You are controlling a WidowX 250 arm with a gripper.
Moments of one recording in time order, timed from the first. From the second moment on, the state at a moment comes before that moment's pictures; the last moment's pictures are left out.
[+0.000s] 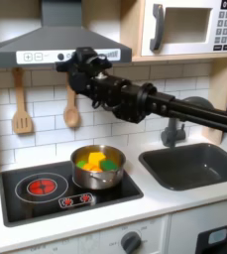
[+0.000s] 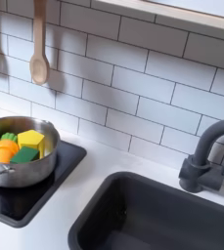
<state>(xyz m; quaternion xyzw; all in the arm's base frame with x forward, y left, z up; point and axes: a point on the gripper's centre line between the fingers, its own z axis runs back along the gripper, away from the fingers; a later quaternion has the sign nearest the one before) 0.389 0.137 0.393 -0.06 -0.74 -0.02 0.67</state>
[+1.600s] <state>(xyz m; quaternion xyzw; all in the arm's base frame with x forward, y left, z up) 0.352 0.134 0.365 0.05 -0.53 0.07 0.84</state>
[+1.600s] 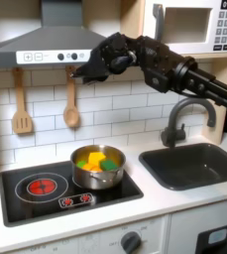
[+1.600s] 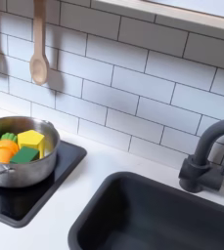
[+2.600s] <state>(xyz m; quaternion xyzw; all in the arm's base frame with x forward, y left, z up) 0.350 0.132 0.341 0.05 -0.49 0.06 0.87</state>
